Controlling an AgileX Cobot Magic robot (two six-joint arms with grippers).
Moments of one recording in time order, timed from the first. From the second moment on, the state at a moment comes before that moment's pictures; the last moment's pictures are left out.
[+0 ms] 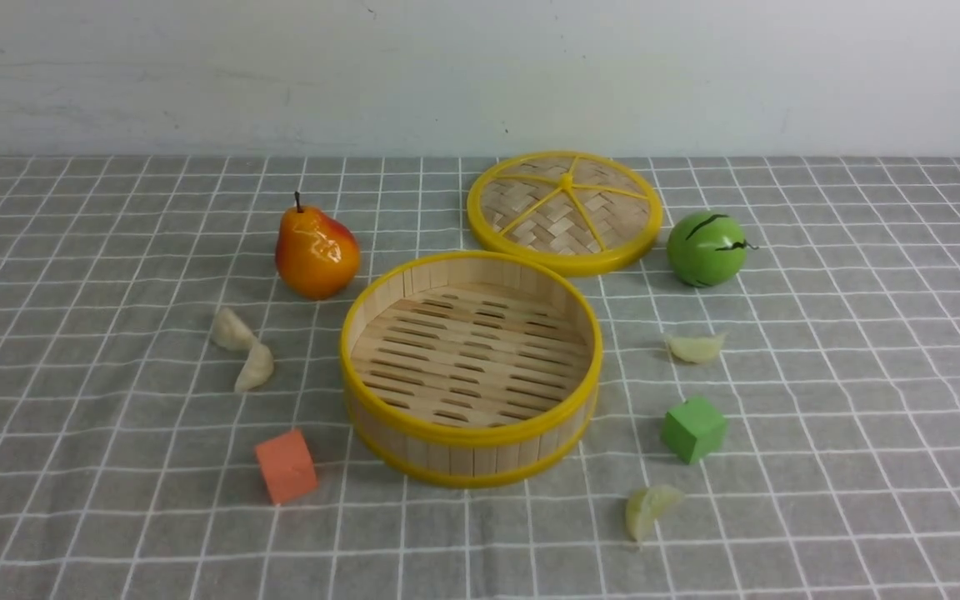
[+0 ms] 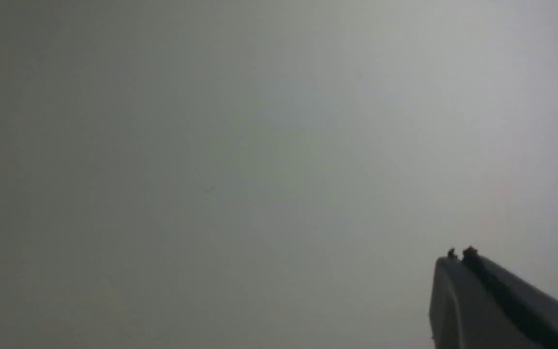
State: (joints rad) right arm 0.02 0.18 -0.34 0.11 -0.18 0.08; left arm -0.09 0.42 -0.58 0.20 -0.10 -0.76
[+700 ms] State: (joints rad) right arm 0.19 0.89 -0.49 0.37 0.38 -0.23; left arm -0.19 1.53 -1.24 0.15 0.63 -0.62
